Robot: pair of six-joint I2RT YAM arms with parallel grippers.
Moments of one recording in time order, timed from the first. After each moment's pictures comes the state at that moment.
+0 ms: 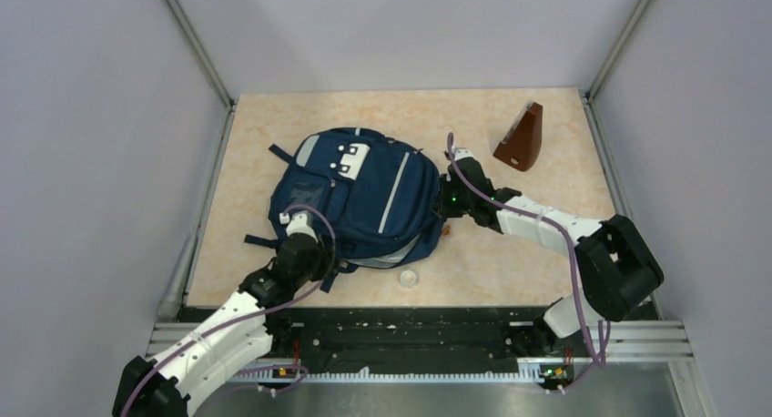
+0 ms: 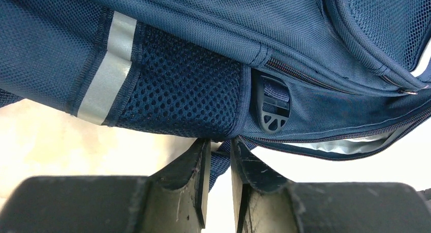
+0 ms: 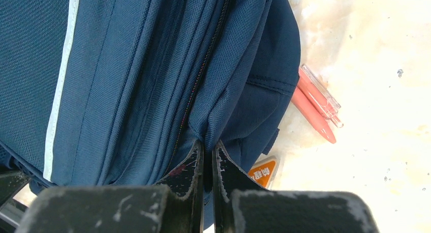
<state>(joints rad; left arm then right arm) -0.57 0.65 0.25 -0.31 -0.15 -0.76 0.62 1.50 0.88 -0.12 0.03 0.52</state>
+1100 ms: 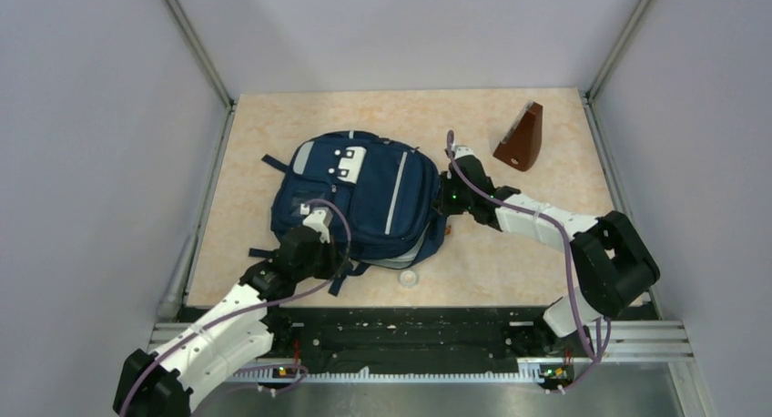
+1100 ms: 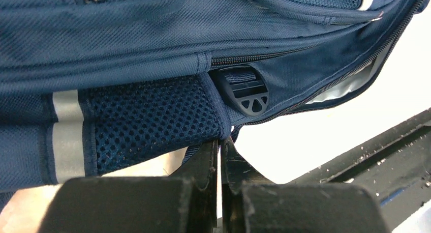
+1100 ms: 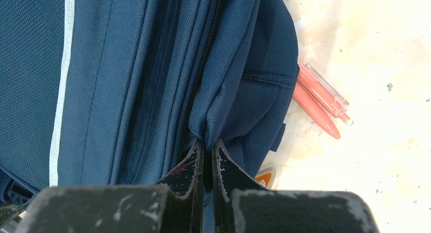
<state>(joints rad) -0.56 0.70 0.31 -0.31 0.07 -0.53 0.61 1.53 0.89 -0.09 0.03 0.50</state>
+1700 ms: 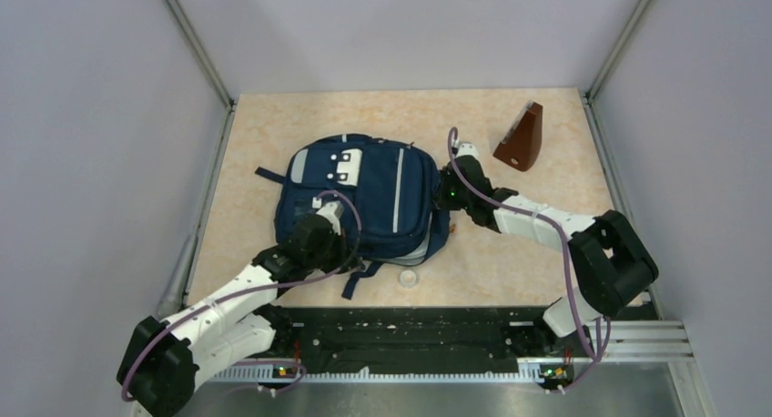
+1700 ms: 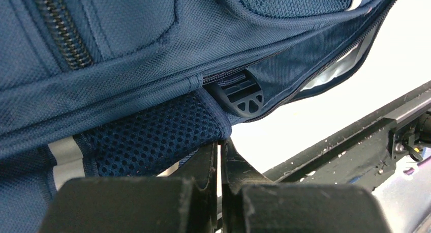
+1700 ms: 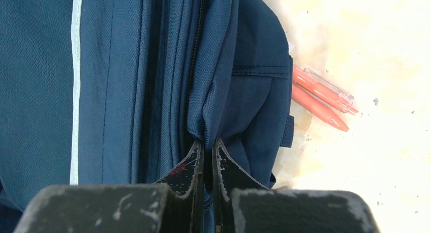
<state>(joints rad) -0.59 0.90 0.41 -0.28 0.16 -0.62 0.62 1.53 0.88 -0.01 0.11 0.54</state>
